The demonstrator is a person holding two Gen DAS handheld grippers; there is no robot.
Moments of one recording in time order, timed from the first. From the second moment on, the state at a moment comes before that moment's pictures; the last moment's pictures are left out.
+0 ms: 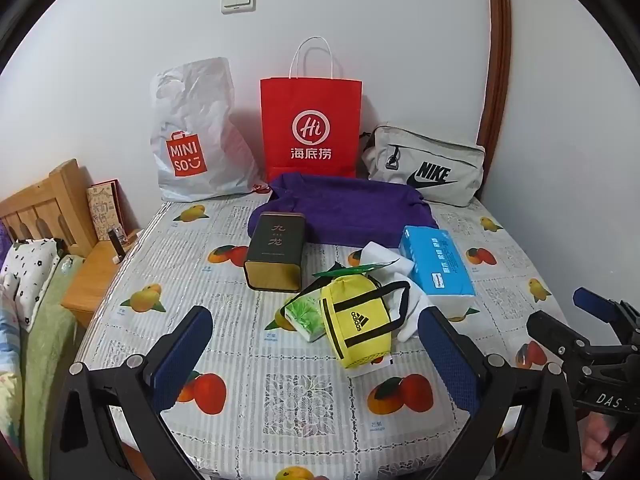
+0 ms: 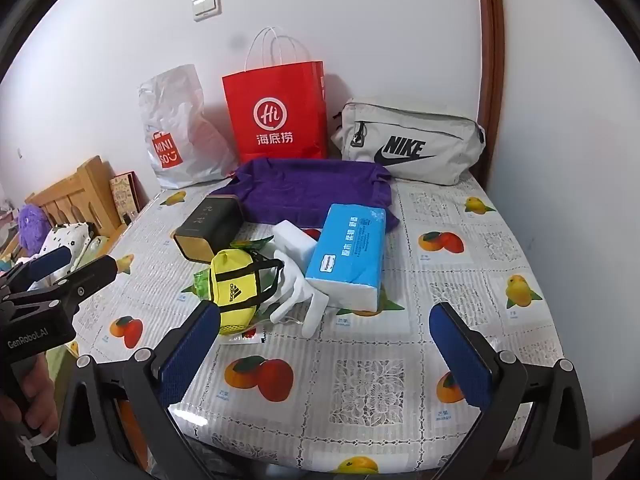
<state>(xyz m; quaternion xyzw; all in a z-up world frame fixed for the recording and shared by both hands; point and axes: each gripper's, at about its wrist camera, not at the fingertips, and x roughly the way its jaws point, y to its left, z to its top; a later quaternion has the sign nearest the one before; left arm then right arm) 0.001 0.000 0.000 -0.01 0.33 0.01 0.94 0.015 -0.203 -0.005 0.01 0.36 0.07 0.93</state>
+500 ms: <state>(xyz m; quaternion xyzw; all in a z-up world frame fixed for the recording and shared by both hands) -0.004 0.002 0.002 -0.02 0.33 0.00 0.94 0.013 -0.207 -0.001 0.01 0.36 0.07 0.93</state>
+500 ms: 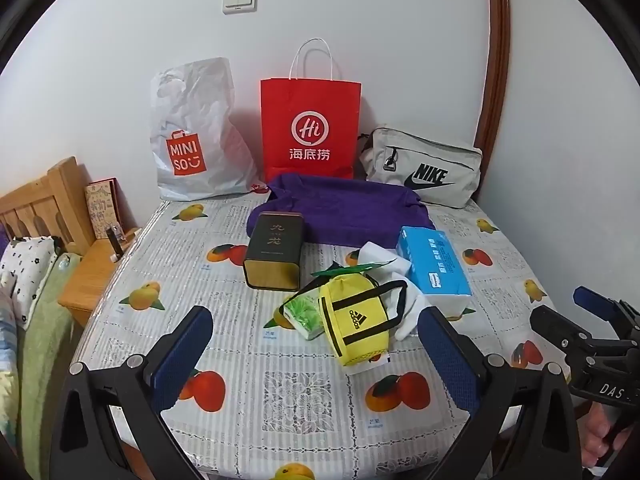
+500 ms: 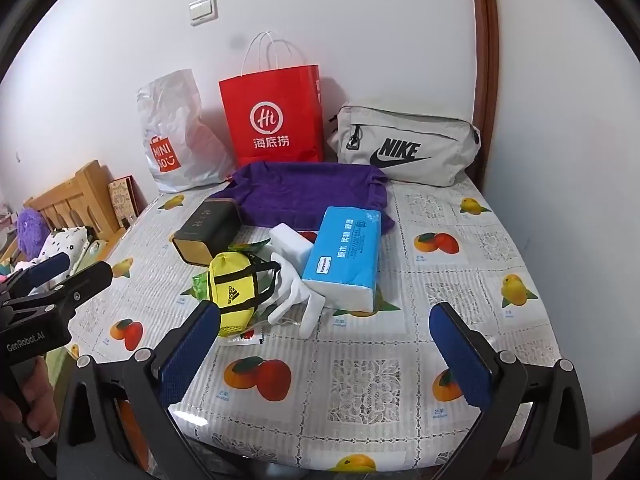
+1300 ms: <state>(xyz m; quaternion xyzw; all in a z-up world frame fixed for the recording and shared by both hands) -0.008 0.004 0.001 -0.02 0.32 0.00 0.95 0.010 -0.204 0.001 0.01 0.36 0.07 0.93</state>
